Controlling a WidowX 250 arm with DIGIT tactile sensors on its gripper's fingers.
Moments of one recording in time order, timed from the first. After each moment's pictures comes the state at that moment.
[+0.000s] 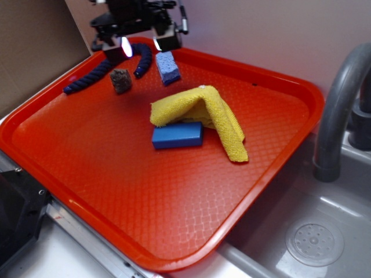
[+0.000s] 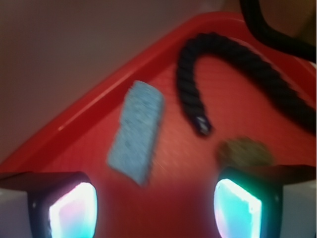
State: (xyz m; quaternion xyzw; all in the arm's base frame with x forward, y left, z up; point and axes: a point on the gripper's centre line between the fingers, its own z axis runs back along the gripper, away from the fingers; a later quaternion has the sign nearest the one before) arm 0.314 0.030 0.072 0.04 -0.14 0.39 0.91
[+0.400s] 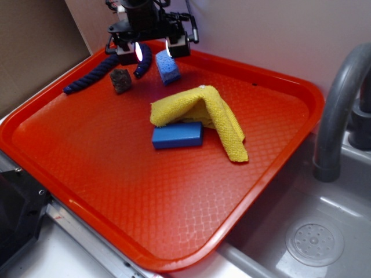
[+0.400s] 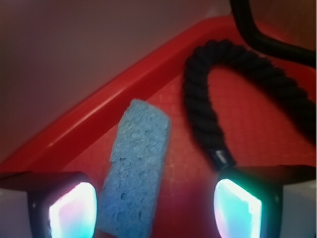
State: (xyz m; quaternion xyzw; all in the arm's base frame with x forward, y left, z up) arm 0.325 0.041 0.049 0.08 -0.15 0.40 0.90
